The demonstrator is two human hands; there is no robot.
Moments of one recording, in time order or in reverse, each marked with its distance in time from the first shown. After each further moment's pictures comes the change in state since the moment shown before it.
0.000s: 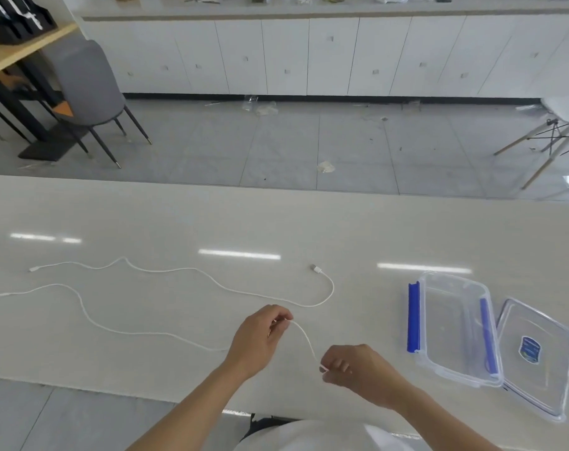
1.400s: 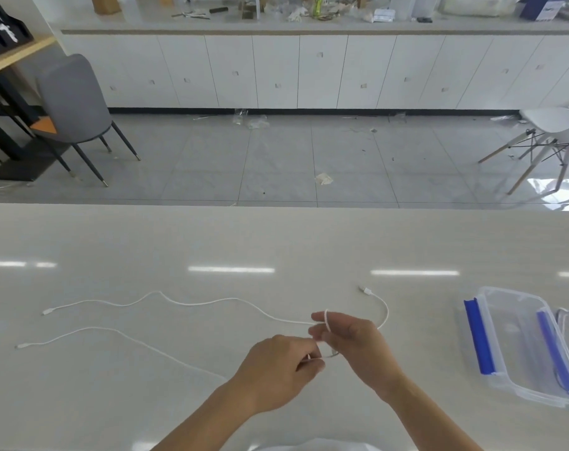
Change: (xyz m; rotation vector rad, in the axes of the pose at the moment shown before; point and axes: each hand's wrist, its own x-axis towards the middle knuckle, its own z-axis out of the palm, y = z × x) left_hand 0.001 -0.015 -0.145 0.285 -0.303 0.219; right_hand 0.098 -0.162 0.033 0.721 0.380 0.019
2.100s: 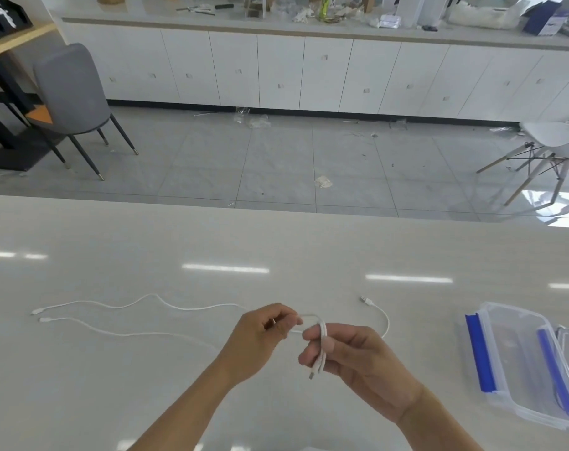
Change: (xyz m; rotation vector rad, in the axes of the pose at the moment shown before) left_hand 0.025 -0.041 -0.027 -0.606 0.205 -0.117; right_hand -0.005 -0.033 0.000 0.499 -0.414 0.016
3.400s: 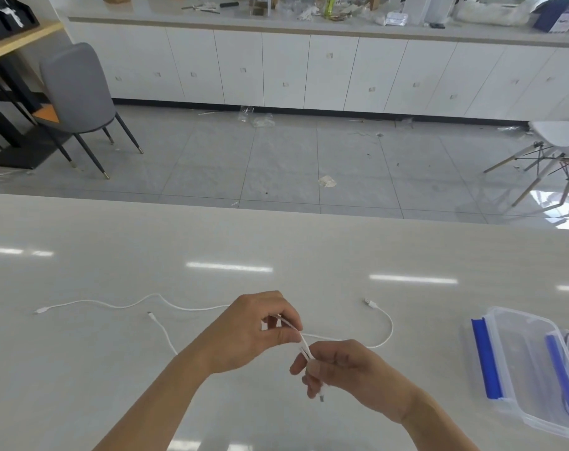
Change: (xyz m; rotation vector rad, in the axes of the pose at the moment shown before) left_hand 0.000 0.043 -0.040 0.197 -0.182 0.164; right_hand 0.005 -0.005 0.004 -0.509 -0.071 0.136
